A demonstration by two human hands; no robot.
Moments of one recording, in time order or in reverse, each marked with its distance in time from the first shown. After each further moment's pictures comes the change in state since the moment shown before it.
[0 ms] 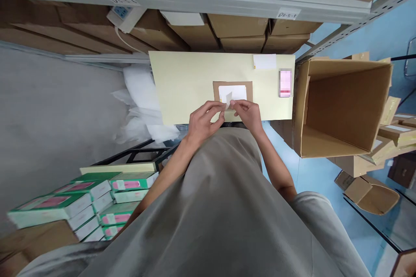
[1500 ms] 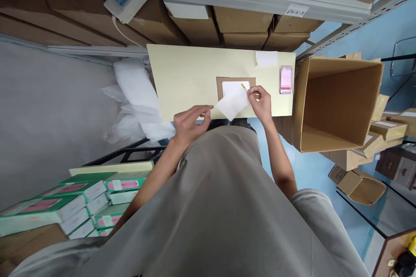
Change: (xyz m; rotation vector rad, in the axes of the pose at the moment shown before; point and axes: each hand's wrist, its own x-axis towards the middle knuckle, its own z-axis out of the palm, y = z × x) left_hand -0.036 -0.036 -0.048 0.283 0.098 0.158; right_hand 0.026 0.023 -0.017 -0.109 0.176 -0.312
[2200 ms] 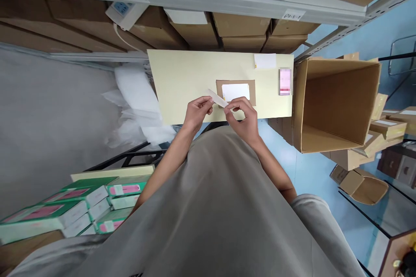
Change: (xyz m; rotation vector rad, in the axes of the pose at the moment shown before) left_hand 0.040 -0.024 0.040 -0.772 -0.054 -0.704; right_hand -0.061 -0.072 0.042 0.008 -0.022 -0.335
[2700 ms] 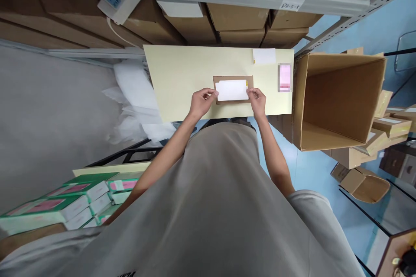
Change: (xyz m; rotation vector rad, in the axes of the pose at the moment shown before) left_hand 0.039 -0.024 0.009 0.495 0.011 0.083; right_hand 0.021 0.157 -0.029 0.027 0.160 0.516
